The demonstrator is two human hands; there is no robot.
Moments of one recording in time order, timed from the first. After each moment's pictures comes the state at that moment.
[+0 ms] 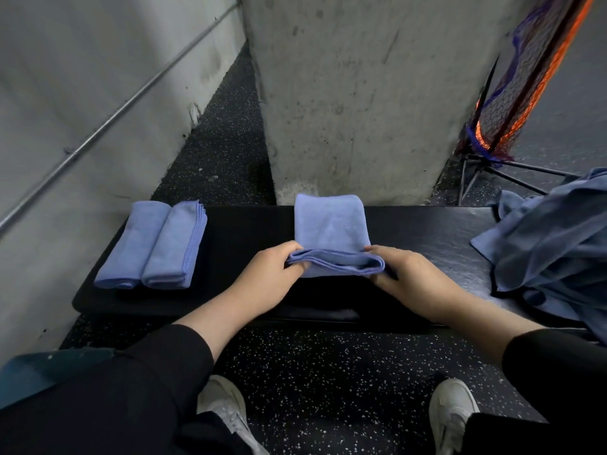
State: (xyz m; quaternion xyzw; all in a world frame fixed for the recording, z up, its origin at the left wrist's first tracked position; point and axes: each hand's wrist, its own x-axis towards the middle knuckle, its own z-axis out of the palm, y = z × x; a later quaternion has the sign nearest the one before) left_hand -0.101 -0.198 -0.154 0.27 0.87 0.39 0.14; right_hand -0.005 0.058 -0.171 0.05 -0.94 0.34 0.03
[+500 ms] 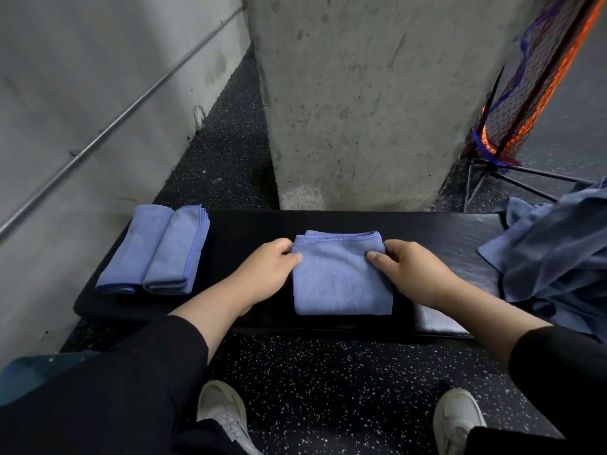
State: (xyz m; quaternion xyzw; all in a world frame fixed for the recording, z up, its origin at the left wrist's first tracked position) left_hand -0.123 -0.196 -0.150 0.16 0.86 0.43 0.22; right_hand -0.029 0.052 -0.152 -0.13 -0.93 0.35 -0.02
